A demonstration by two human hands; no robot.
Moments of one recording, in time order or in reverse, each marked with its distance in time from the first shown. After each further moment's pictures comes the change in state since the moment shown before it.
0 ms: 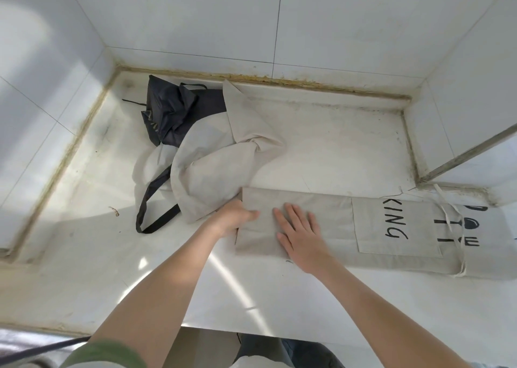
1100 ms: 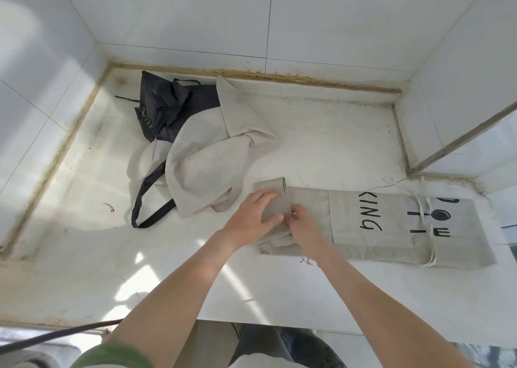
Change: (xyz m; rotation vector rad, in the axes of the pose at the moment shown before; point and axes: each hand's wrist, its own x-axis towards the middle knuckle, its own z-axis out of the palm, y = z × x) left_hand -0.016 -0.014 0.036 0.604 0.099 0.656; right_hand 0.003 -0.015 -0.044 1.244 -0.101 0.537
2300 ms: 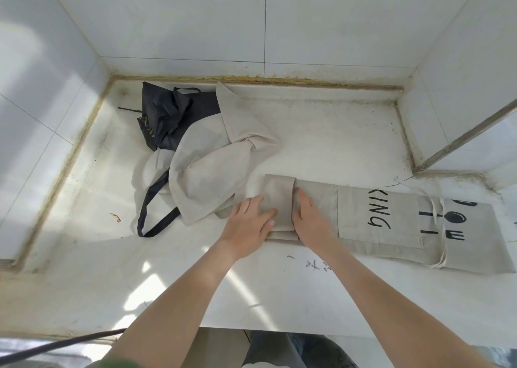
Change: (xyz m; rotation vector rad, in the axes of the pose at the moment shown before) left_hand -0.007 -0.025 0.005 0.580 0.124 0.181; right_hand 0.019 0.001 -0.010 -0.628 0.135 -0.257
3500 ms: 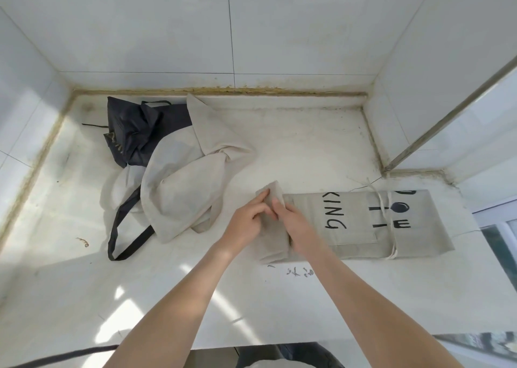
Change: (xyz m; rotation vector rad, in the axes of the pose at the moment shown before) left_hand 0.048 0.033 -0.011 -0.852 -0.028 -0.216; right_hand -0.004 -0.017 -0.026 1.092 -0.152 0.322
